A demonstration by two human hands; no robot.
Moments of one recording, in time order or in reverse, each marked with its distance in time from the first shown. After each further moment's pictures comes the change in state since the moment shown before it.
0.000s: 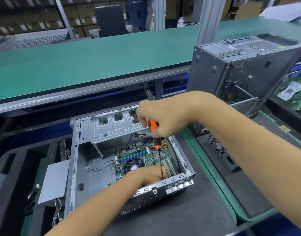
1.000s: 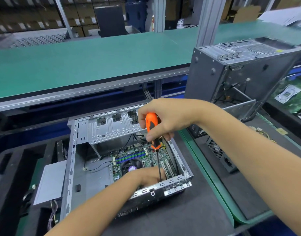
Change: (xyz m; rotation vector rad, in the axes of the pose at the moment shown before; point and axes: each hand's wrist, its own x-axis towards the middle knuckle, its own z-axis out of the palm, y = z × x) left_hand 0.000 -0.002 0.000 -0.067 -0.026 0.029; right_hand 0.003 0.028 0.015 0.492 0.128 -0.097
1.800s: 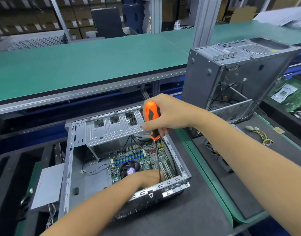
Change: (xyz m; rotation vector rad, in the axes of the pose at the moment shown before) left_hand 0.013 -0.010 0.011 0.001 -0.002 -0.079; right_hand -0.004 0.013 0.005 0.134 0.299 -0.015
